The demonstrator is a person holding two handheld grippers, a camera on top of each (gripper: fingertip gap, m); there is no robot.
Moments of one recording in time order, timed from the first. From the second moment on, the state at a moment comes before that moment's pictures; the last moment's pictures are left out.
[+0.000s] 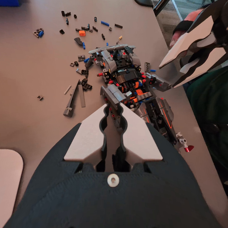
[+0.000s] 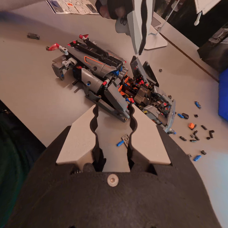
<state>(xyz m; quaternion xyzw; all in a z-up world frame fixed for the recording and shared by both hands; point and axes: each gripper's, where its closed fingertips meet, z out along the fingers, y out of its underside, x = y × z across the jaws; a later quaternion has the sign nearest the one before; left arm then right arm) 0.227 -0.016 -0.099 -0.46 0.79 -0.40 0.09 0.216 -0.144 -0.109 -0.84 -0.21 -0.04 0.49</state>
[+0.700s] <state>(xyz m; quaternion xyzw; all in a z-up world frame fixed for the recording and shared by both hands) 0.235 -0.016 -0.127 -0.31 0.87 -0.35 0.18 0.211 -0.123 -0.117 -0.81 -0.27 -0.17 0.49</state>
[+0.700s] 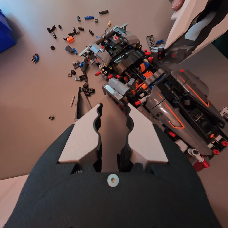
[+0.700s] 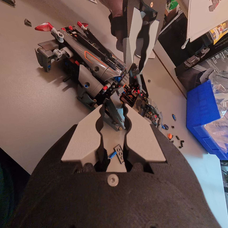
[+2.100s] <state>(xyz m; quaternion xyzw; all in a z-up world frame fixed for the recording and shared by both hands) 0.238 -0.033 -0.127 -0.30 0.86 -0.39 0.15 0.201 -0.124 -0.122 -0.80 -0.31 -0.15 0.49</state>
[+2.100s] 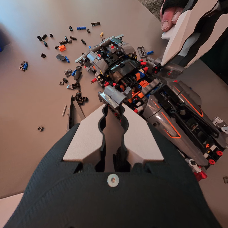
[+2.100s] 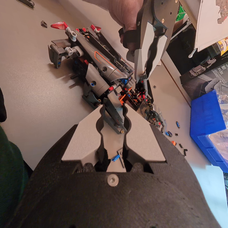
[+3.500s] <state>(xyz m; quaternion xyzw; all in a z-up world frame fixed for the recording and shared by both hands) 0.216 -0.019 -0.074 -0.37 0.84 -0.35 0.20 0.230 -0.150 -0.127 -0.83 -0.25 -0.07 0.50</state>
